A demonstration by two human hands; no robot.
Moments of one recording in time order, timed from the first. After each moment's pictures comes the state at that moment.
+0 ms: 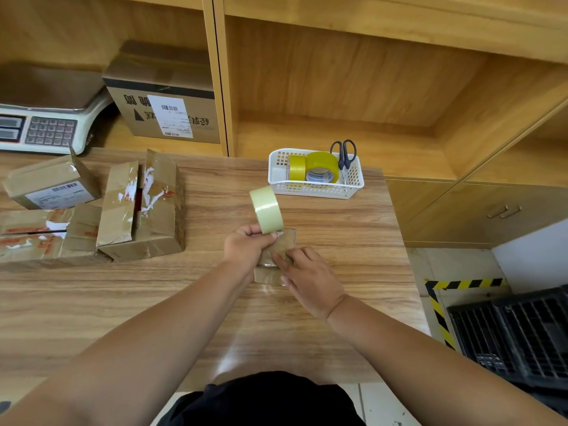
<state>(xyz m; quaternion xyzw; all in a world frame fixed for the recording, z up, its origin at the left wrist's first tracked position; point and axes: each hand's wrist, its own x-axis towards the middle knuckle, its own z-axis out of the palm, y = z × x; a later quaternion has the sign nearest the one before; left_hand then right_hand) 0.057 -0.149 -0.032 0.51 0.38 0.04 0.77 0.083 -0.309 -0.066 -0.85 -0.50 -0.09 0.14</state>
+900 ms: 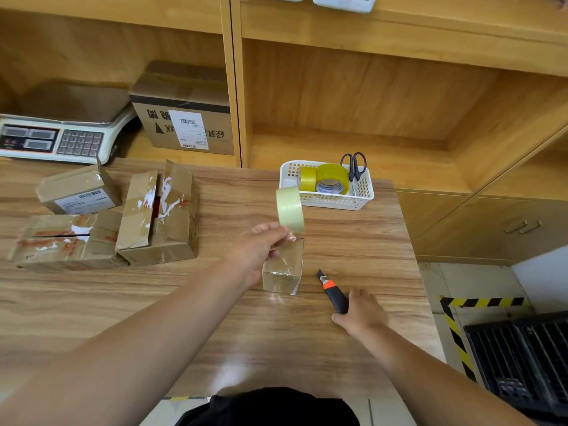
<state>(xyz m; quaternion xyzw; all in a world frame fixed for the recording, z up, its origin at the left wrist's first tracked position) 0.056 -0.145 0.012 0.51 0.33 -0.01 0.79 0.084 -0.373 -0.079 -0.96 -0.06 0.28 -0.01</state>
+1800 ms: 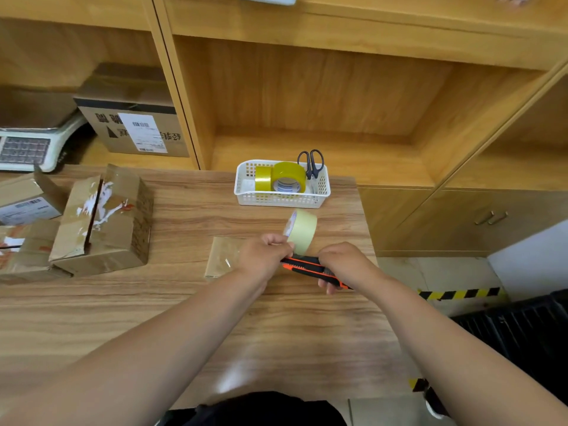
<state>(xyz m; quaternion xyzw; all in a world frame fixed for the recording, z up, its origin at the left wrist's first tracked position) 0.098 -0.259 0.000 0.66 0.33 -0.01 0.67 0.158 -0.412 0.017 -0.84 -0.06 0.38 0.38</state>
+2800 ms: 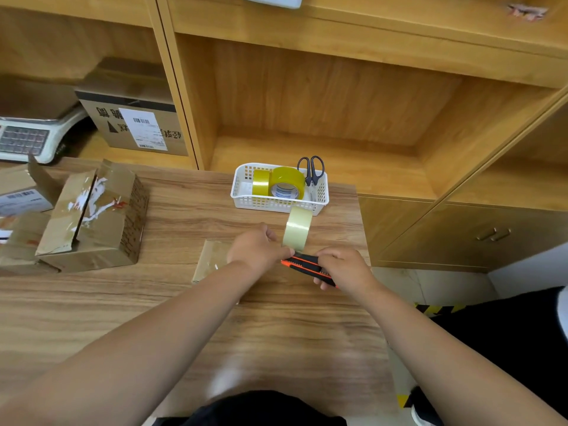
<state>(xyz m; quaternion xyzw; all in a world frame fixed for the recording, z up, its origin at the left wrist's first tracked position) 0.131 -0.244 -0.001 0.85 0.30 -0.09 0.43 0.178 -0.421 0.007 -0.84 -0.07 0.31 0.44</state>
